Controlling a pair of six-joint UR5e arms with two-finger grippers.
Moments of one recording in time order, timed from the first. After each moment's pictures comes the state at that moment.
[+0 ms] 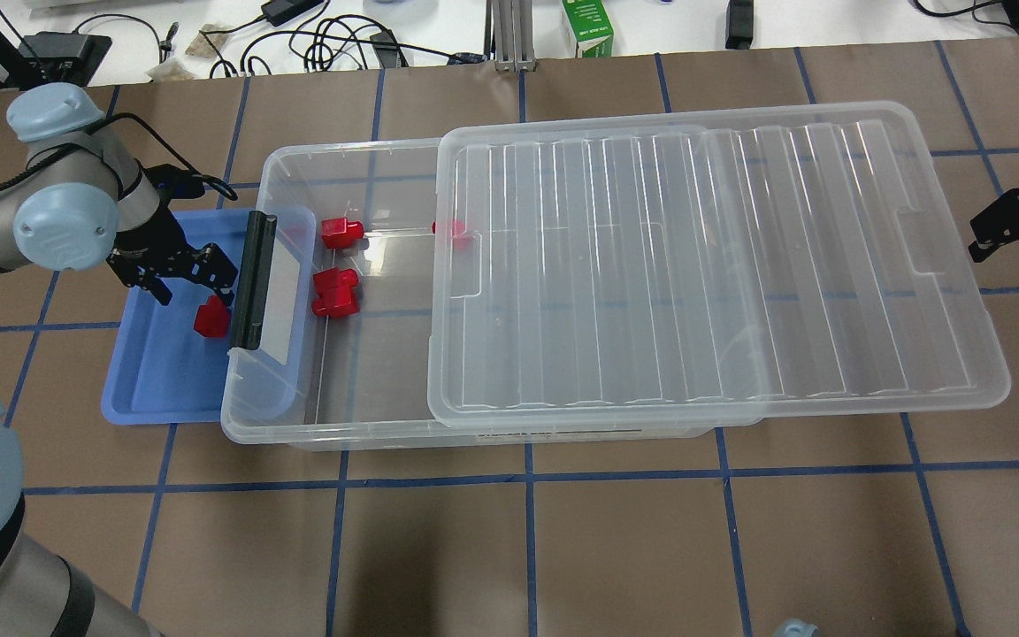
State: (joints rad) left arm -1.23 -2.00 -1.73 -1.17 1.62 0.41; right arm 1.00 -1.45 1.80 -1.92 -1.57 -0.57
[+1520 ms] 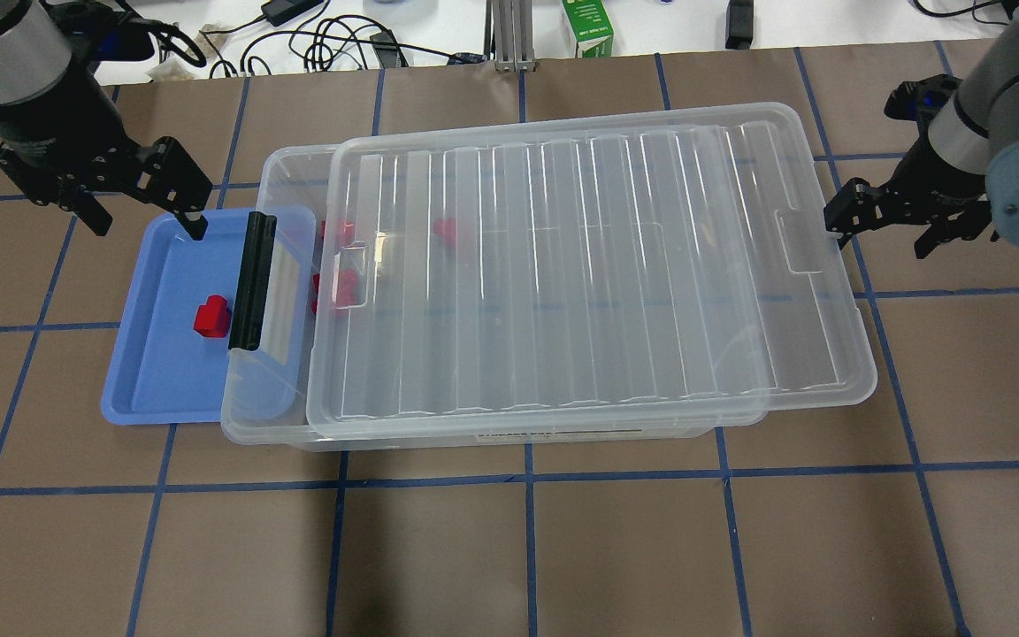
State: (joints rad) left arm -1.45 -1.57 -1.53 -1.69 1.61 0.21; right arm 1.29 -1.46 1.83 -1.95 -1.57 -0.15
